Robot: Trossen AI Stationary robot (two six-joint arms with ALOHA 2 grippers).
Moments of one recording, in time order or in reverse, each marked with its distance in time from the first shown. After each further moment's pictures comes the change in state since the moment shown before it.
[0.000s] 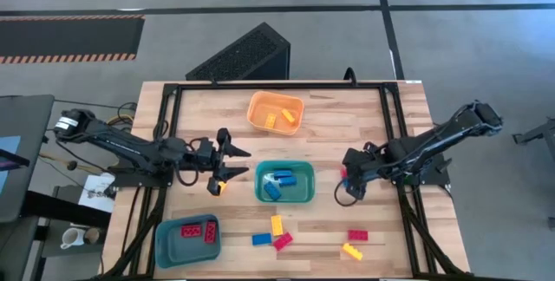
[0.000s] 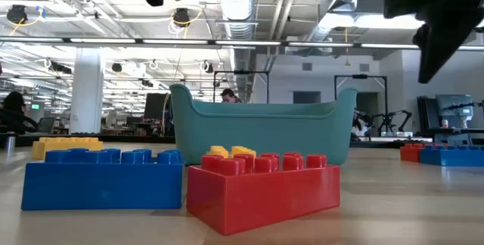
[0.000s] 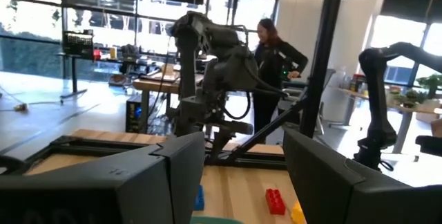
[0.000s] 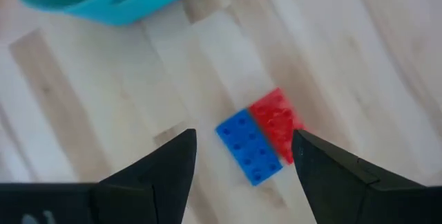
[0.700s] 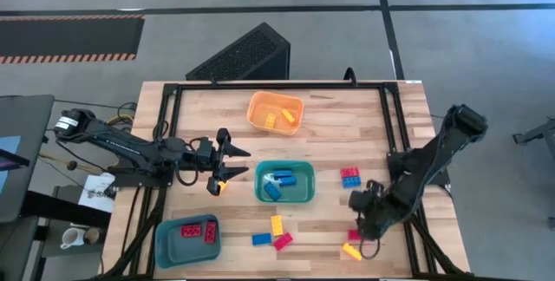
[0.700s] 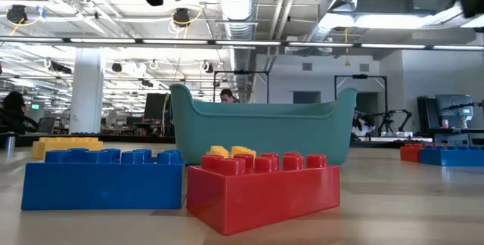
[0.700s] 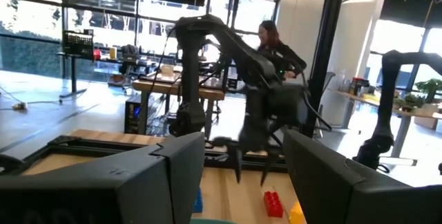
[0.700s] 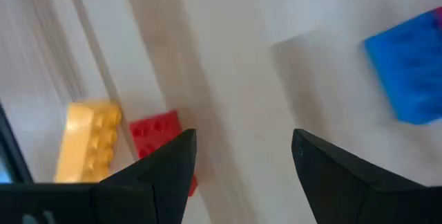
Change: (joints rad) left arm -0.007 0.000 0.000 0.006 -0.003 -0.013; right arm 0.426 0.222 -0.038 0.225 -0.035 0.306
